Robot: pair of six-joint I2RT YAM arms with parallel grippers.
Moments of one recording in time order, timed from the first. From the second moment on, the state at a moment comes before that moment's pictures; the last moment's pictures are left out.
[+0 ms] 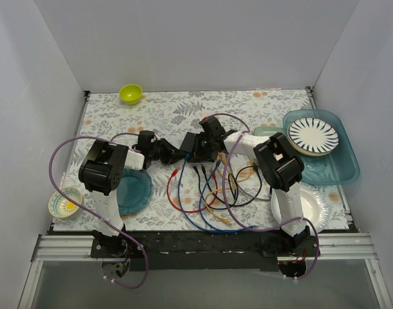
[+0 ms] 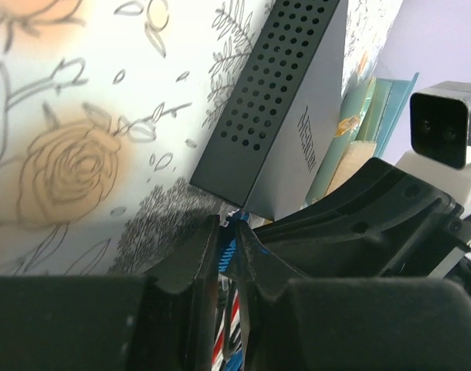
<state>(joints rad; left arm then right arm) -0.27 1.95 0.82 0.49 0.56 -1.16 0.65 2.12 1.40 -0.17 -0.36 0.77</state>
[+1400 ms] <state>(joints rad) -0.21 1.97 0.84 0.38 0.69 -1.14 0.39 2.38 1.84 -0.28 -0.22 0.74</state>
